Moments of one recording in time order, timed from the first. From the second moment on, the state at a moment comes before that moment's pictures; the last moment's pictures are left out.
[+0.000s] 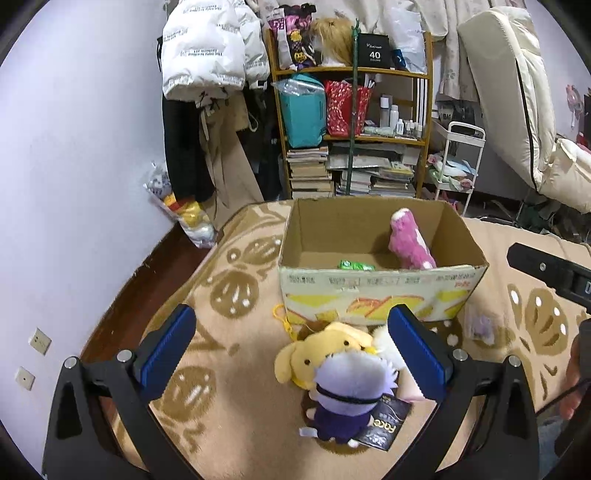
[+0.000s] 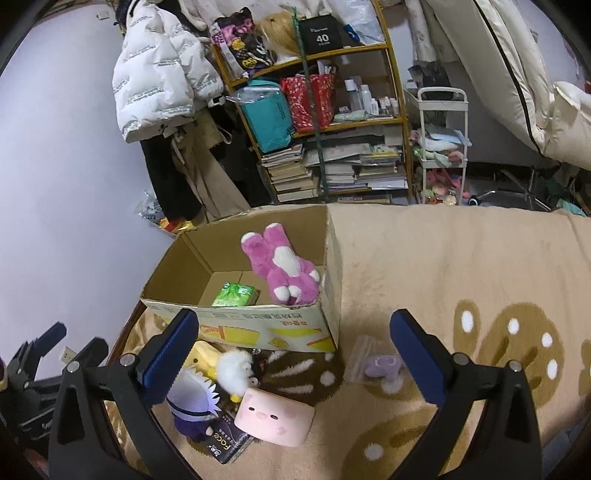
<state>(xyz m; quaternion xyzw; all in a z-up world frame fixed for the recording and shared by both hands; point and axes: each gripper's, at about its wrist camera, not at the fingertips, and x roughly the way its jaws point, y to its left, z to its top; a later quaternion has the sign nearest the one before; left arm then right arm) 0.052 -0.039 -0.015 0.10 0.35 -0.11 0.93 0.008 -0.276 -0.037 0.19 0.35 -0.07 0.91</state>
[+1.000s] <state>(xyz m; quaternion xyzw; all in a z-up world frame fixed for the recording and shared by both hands) 0.073 -0.064 -0.083 0.12 0.44 -0.14 0.88 0.049 -0.328 -0.134 0.23 0.52 -0.16 0.81</state>
